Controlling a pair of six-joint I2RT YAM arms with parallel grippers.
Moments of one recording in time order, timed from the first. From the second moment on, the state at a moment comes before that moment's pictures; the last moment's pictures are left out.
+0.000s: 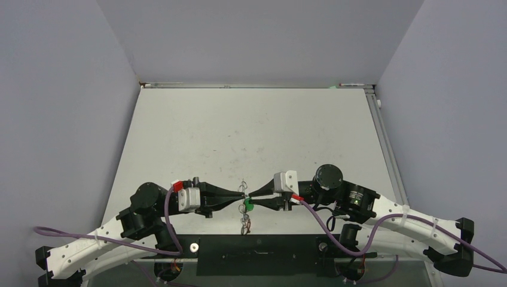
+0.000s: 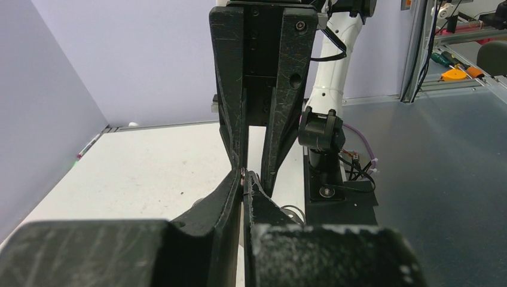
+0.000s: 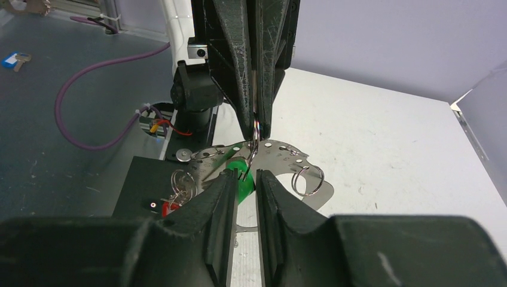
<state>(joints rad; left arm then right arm) -1.10 0.48 0.59 0.12 0.37 0.06 1.16 0.83 0.81 -0.04 -0.46 -0.24</state>
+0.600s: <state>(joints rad) -1.10 0.47 0.58 0.13 0.34 0.06 1.16 0.87 0.83 -0.04 -0.47 -0.24</state>
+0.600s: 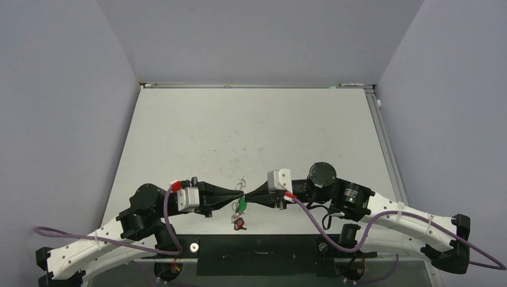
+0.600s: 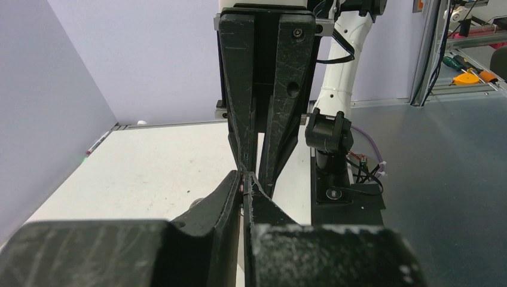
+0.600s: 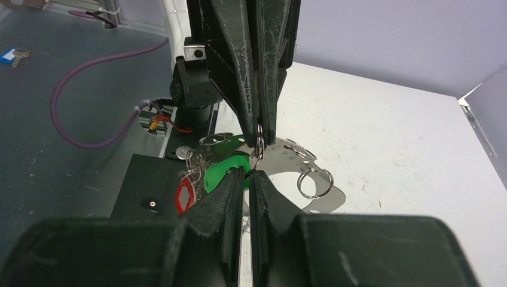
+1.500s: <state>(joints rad) -1.10 0.45 0.55 0.14 0.32 0.06 1.16 0.84 0.85 -0.04 -0.45 -0.25</state>
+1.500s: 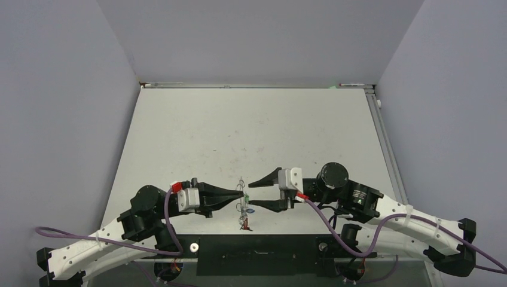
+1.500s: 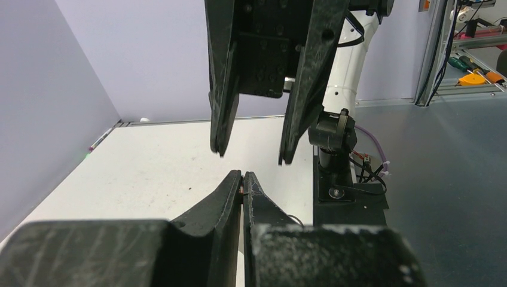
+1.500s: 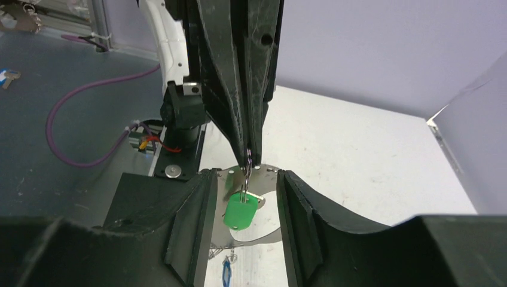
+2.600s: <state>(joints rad) -1.10 0.41 0.51 0.20 0.31 0.03 1.16 0.92 0.85 0.03 -0.44 -0.22</state>
